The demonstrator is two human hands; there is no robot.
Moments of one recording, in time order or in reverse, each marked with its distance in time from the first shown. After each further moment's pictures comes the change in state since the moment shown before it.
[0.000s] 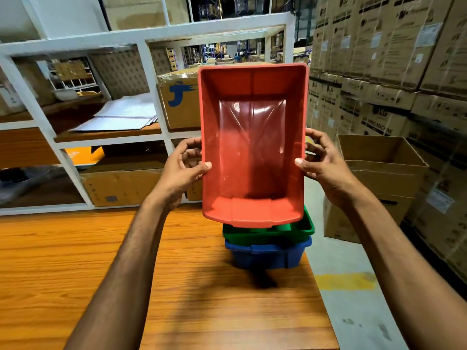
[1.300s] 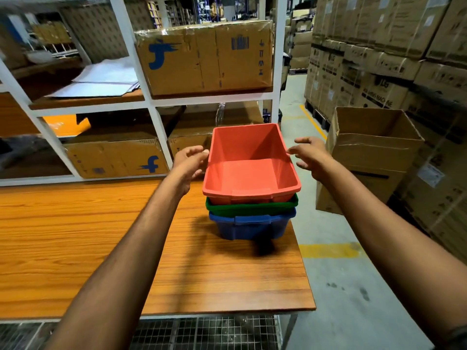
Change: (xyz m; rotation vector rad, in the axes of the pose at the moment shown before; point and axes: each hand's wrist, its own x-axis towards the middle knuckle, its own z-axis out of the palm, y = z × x) left_hand 0.026 -0.091 0.048 -0.017 0.242 -0.432; right_hand 0.031 0.066 -0.019 -0.219 0.334 0.505
